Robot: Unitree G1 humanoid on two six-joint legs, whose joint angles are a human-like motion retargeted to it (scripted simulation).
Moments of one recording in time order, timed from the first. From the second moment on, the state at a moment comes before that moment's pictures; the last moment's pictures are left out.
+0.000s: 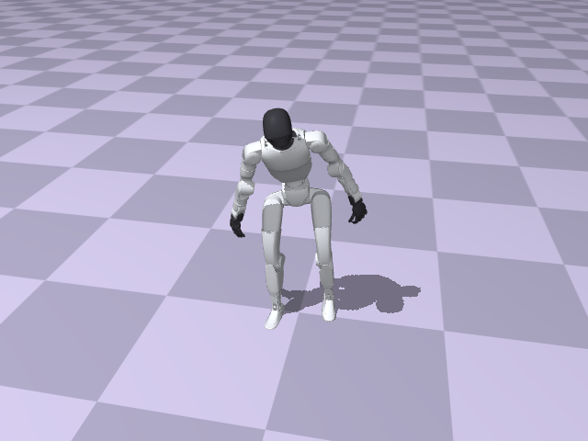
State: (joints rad) left arm -0.30 0.39 -0.34 1.44 0.42 -0.17 -0.08; right arm -0.37 -0.43 0.00 1.63 -0.45 -0.01 0.03; waist 0.06 0.07 0.45; left_leg -0.46 -0.02 -0.01 0.45 -0.03 -0.17; right_leg -0.42 -0.17 -0.25 0.17 -0.04 0.01
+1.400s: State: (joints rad) left arm -0.59 0.72 -0.73 1.19 0.57 -0.06 -0.15; right arm -0.66 -0.56 0.43 1.20 -0.60 -0.37 -0.29; waist 0.13 0.08 0.52; left_leg -0.67 -0.01 0.00 0.27 0.01 -0.02; right_leg -0.66 -0.19 -0.28 0.37 -0.12 0.05
